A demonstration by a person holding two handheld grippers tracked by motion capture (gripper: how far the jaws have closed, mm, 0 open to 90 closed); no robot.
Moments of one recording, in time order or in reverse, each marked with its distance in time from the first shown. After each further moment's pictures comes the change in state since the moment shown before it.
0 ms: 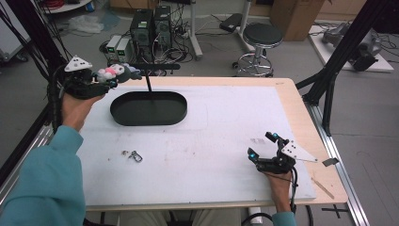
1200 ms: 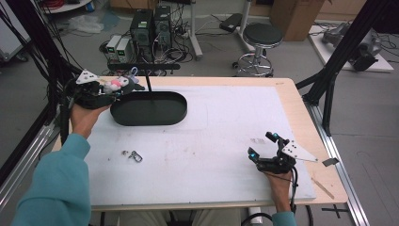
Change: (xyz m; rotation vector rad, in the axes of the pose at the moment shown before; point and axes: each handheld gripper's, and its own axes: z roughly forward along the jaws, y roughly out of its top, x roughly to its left) left arm -0.001 -0.039 0.028 0.046 0.001 -0.031; right arm -0.001 0.000 0.000 -0.005 -0.005 0.017
